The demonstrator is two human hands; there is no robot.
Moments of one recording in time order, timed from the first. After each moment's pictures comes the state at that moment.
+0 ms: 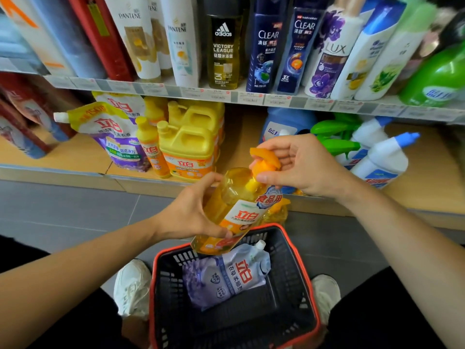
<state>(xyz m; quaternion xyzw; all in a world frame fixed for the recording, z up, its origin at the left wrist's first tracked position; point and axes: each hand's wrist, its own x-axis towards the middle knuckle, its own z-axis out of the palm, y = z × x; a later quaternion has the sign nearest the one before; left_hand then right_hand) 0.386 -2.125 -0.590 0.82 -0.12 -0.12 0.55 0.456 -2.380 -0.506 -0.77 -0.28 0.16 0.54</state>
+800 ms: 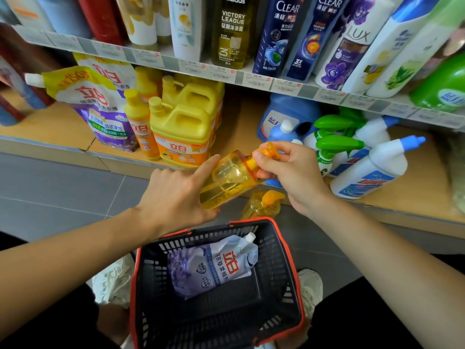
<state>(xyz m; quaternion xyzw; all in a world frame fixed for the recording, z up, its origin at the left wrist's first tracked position) 0.379 -2.131 -0.576 0.97 -0.15 0.19 0.08 0.453 -2.353 -0.560 -0.74 -0.02 0.10 0.67</state>
